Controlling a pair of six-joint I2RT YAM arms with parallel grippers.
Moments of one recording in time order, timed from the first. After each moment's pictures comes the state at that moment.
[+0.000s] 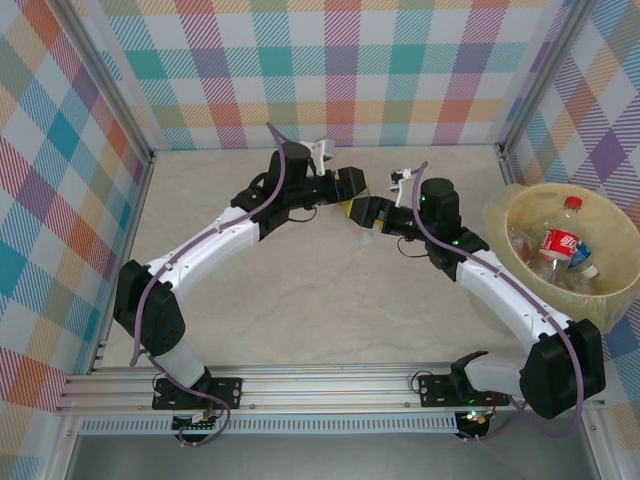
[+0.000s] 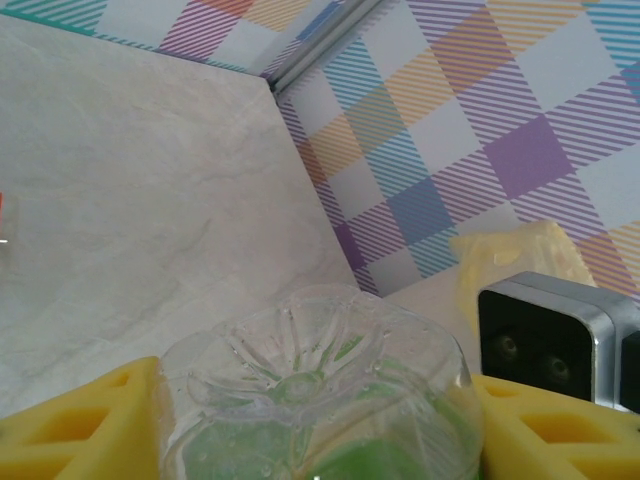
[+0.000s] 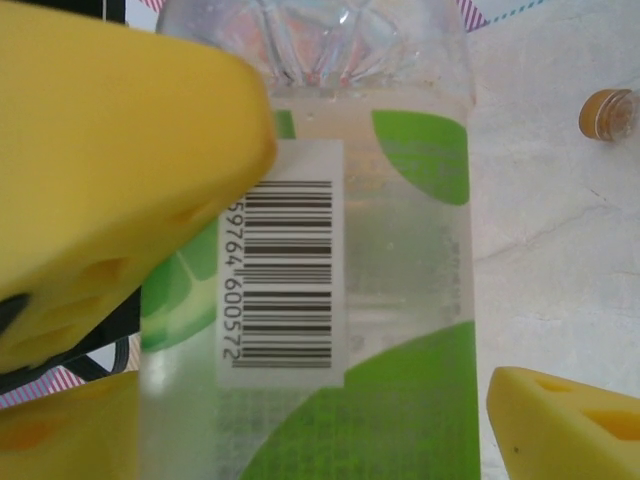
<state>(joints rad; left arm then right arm) -0.66 1.66 1.49 -0.18 0.33 -0.74 0.43 1.24 0.93 0.00 -0.59 0.71</state>
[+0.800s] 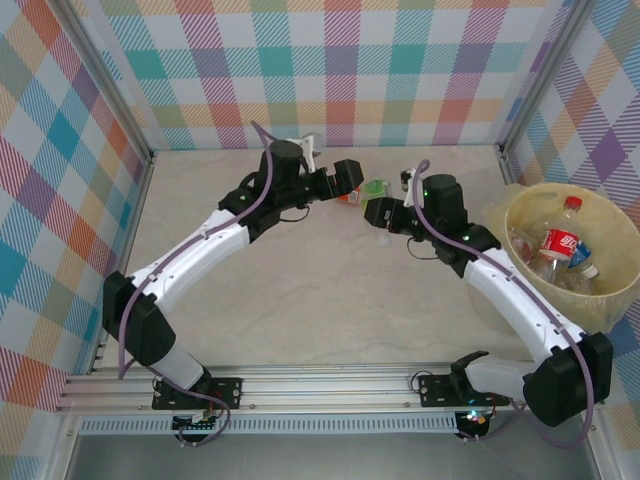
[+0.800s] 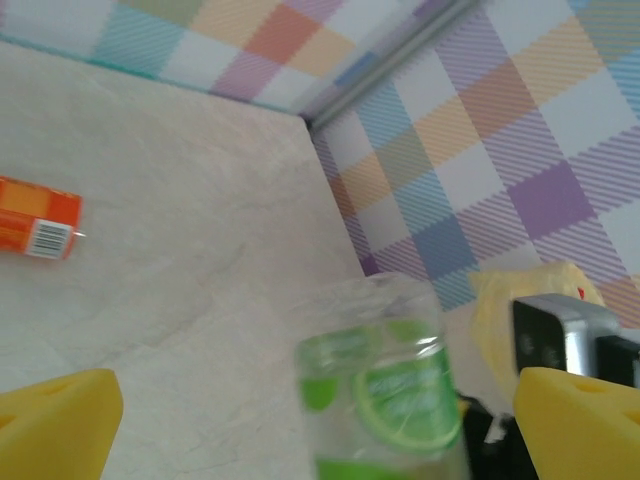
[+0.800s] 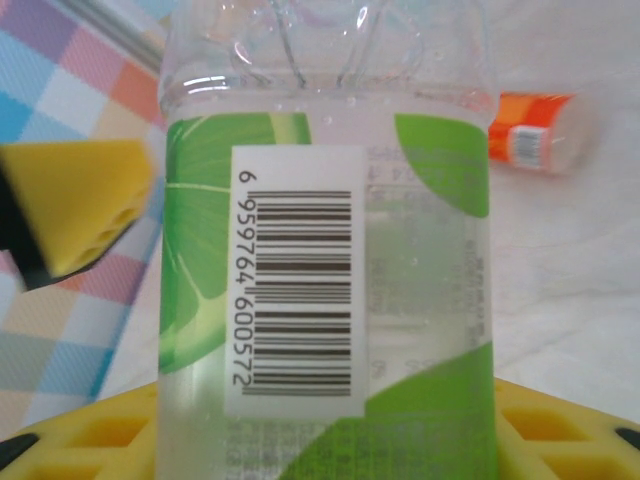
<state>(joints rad) -0.66 1.56 1.49 -0.27 0.17 -0.76 0.41 1.19 1.07 -0.39 -0.29 0.54</state>
